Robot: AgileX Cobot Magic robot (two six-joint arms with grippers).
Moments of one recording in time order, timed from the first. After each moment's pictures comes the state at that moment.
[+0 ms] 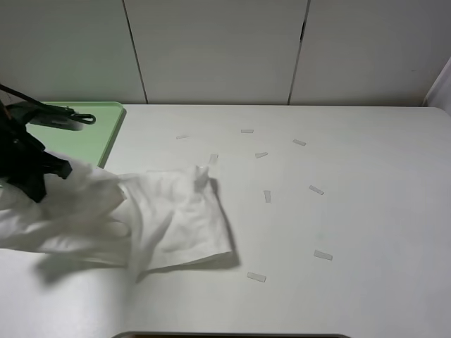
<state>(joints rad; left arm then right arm) -0.10 1.62 -0.86 0.08 0.73 0.00 0.21 -0.01 -0.50 -0.05 1.03 0.02</state>
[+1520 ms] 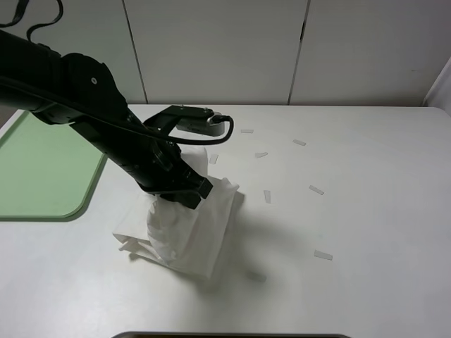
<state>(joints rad) -0.61 1.74 -0.92 -0.53 0.42 0.41 0.21 -0.01 -0.50 -0.05 1.03 0.02</state>
